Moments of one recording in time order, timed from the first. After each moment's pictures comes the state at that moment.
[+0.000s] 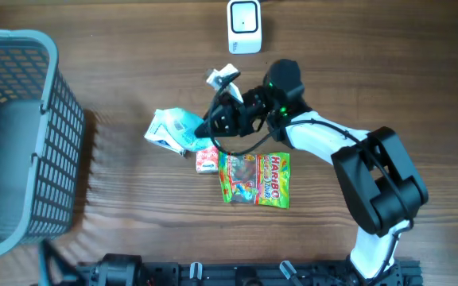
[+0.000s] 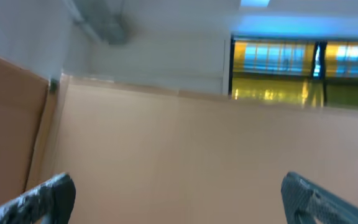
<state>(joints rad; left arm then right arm) -0.09 0.01 0.99 -0.39 -0.15 -0.02 0.50 1.98 1.10 1.13 -1.56 0.95</state>
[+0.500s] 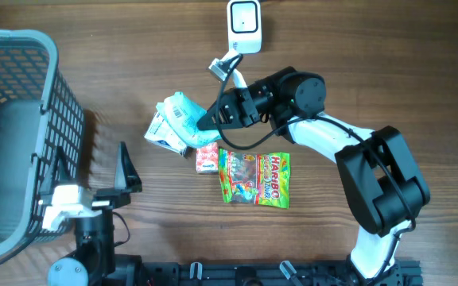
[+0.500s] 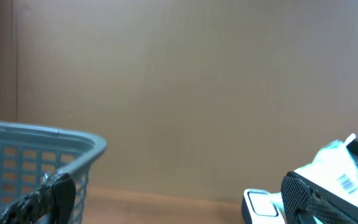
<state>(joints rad) -0.09 0.01 0.33 -0.01 -0.14 -0.09 0.48 1.98 1.14 1.58 -1.56 1.79</state>
